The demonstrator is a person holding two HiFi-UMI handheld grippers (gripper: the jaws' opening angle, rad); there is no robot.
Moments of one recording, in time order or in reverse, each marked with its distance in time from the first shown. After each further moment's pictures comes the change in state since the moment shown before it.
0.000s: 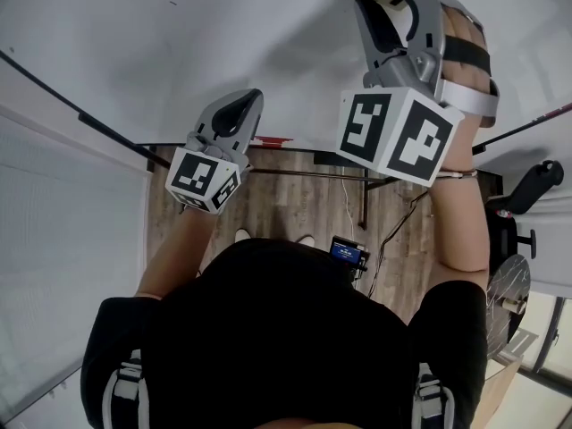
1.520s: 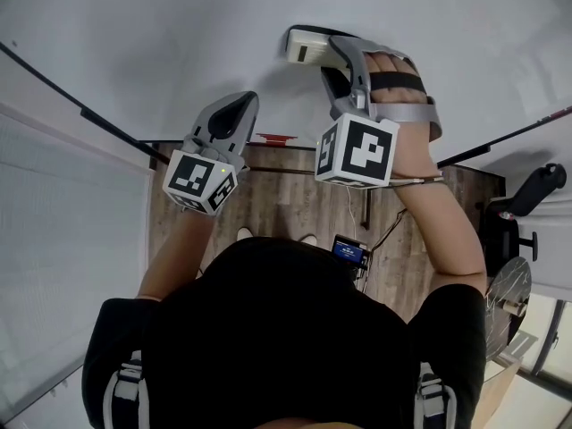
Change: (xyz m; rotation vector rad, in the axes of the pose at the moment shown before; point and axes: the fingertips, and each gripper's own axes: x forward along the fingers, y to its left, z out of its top) left arm -0.012 0.011 -0.005 -0.015 0.020 0.028; right arm -0.001 0.149 0.003 -0.037 -0.002 0.395
